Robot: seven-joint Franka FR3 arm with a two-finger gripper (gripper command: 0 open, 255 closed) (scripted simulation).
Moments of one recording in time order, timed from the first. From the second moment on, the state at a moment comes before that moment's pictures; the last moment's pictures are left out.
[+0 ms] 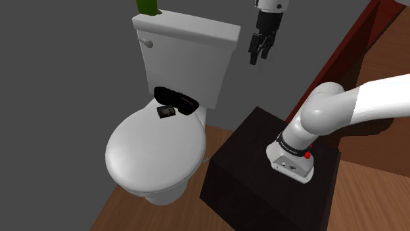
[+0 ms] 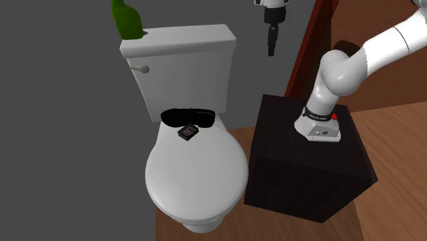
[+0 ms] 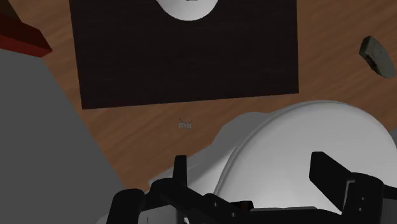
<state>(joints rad) 0.00 -0.79 -0.04 -2.45 0.04 1.53 0.02</state>
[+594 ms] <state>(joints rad) 0.05 -0.60 0.01 -2.48 0.06 1.77 0.00</state>
